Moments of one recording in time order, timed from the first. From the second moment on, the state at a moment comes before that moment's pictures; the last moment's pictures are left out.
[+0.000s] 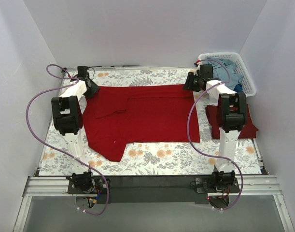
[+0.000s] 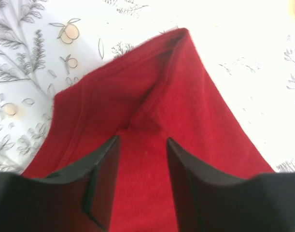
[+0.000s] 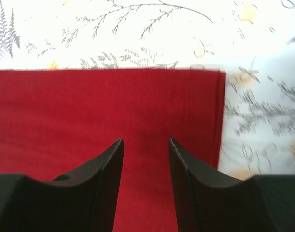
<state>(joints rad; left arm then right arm) 0.07 2.22 1.74 -0.49 -0.12 -0.75 0.11 2.22 1.67 -0.21 -0.31 0.26</state>
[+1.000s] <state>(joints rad) 0.05 1.18 0.75 -0.67 -0.14 -0.78 0.30 1.10 0.64 -0.44 -0.31 0.23</state>
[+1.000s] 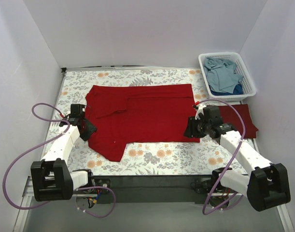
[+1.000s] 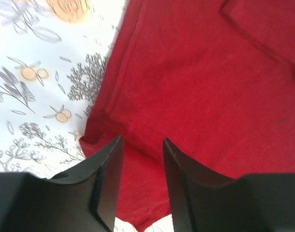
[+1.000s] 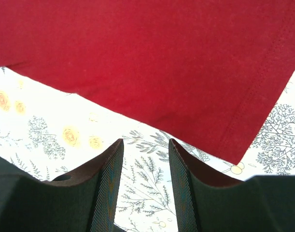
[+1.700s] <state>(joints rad) -0.22 1.23 0.68 -0.85 -0.01 -0.97 0.30 1.08 0.62 -0.42 -0.36 0.23</state>
